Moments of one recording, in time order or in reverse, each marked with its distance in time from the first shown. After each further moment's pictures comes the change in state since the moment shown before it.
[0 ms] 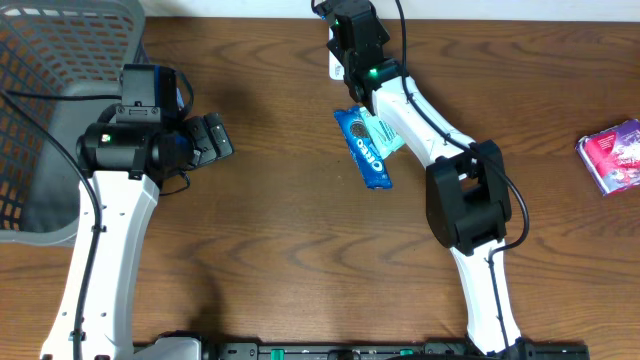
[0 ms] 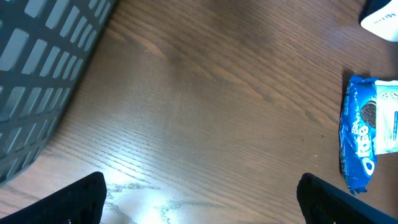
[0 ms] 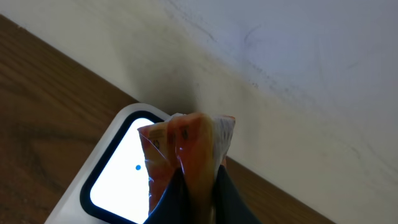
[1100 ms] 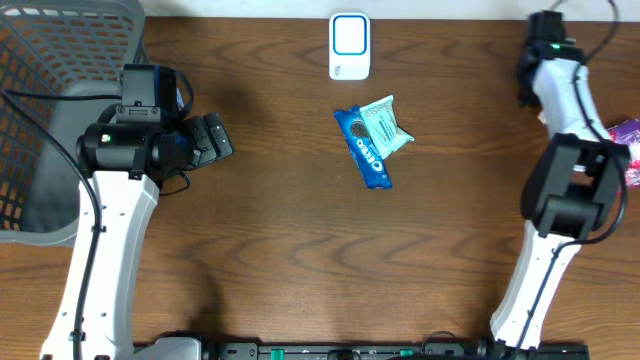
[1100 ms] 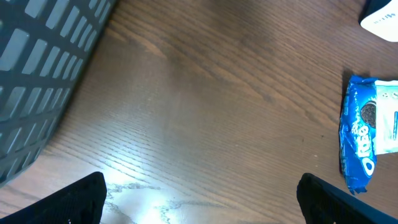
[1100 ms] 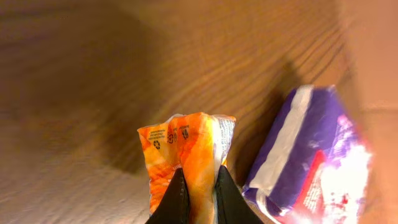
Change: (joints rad) left arm 0.000 0.000 0.000 0.000 0.000 0.000; right arm -0.638 0.000 0.029 -0.760 0.194 0.521
